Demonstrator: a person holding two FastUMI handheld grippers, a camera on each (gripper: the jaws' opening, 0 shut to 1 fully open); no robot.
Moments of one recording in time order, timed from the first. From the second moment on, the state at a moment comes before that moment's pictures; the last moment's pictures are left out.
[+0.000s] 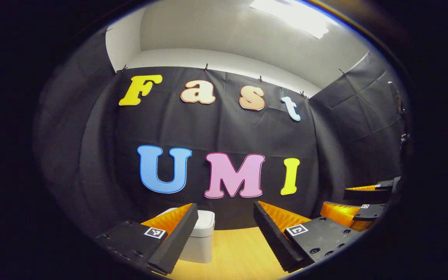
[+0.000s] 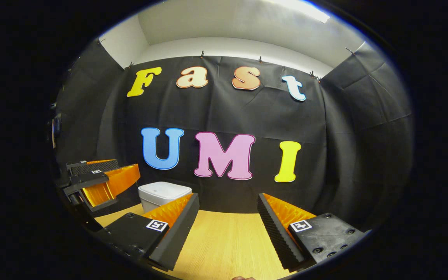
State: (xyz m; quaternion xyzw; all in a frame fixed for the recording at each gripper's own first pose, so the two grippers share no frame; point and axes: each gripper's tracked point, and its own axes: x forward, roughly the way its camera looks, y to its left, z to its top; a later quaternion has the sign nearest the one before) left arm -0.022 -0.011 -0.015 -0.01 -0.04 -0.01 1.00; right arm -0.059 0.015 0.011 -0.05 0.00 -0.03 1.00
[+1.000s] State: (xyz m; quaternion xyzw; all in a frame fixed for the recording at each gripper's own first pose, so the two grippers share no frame) left arm -0.039 -0.009 -0.028 0.00 -0.02 -0.02 1.00; right arm -0.064 0.021 0.006 -0.04 0.02 -0.03 1.00
